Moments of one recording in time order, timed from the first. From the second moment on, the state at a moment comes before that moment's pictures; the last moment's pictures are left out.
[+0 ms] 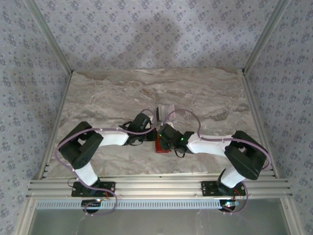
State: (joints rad) left arm -0.77 1.71 0.75 0.12 0.20 -0.66; right arm 0.95 1.56 0.77 -0.24 0.20 0.56
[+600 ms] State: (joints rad) left arm -0.76 1.74 0.71 0.26 0.19 -0.67; right arm 0.95 1.60 0.80 -0.24 0.26 0.56
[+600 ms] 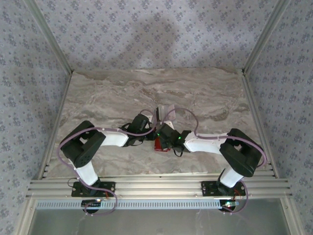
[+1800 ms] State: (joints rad) left arm -0.76 1.79 0.67 0.44 0.19 -0.70; right arm 0.88 1.27 0.65 -0.31 0.37 0.69
